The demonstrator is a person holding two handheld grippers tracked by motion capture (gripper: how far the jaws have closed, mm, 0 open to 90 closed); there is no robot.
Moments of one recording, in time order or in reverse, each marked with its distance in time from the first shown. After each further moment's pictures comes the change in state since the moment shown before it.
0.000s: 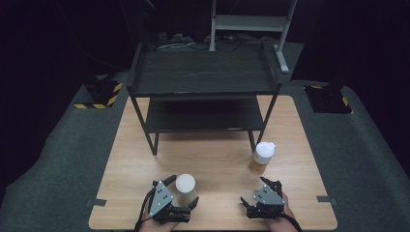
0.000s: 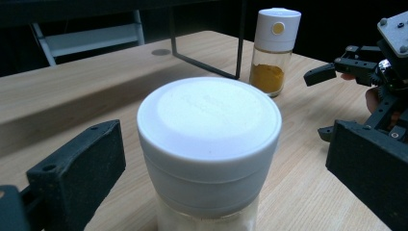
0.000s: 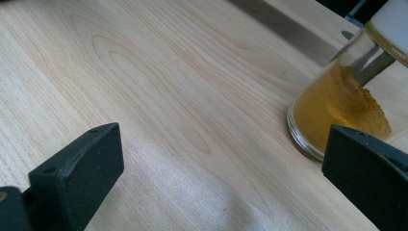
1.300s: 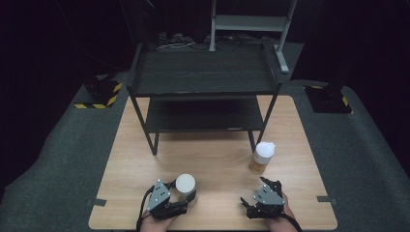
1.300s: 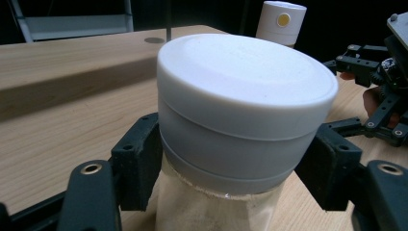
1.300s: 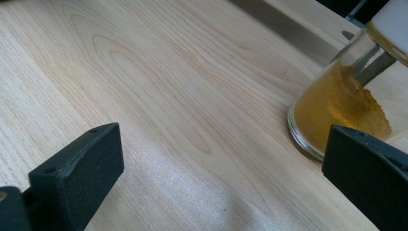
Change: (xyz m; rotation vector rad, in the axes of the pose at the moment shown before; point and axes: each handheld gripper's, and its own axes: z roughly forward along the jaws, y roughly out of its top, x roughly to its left) left arm 0.020 -0.020 0.009 -0.005 -0.049 -0.078; right arm 0.000 0.000 0.000 0.000 0.001 0.000
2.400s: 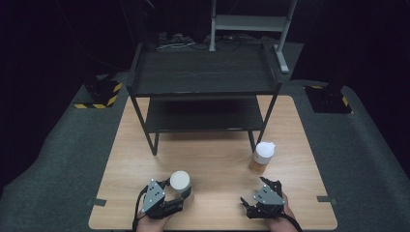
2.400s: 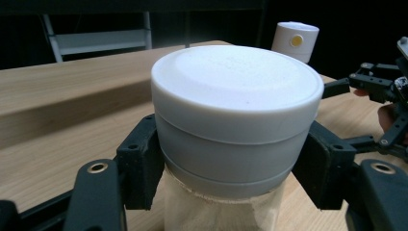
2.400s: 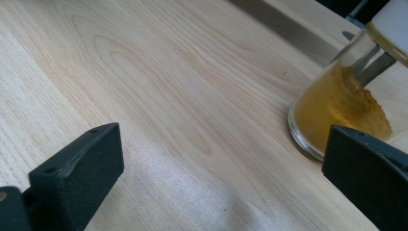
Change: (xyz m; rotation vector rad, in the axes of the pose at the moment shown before) left arm -0.007 0.004 -0.014 -0.052 0.070 0.003; right arm -0.001 0.000 0.000 -0.002 0.002 0.001
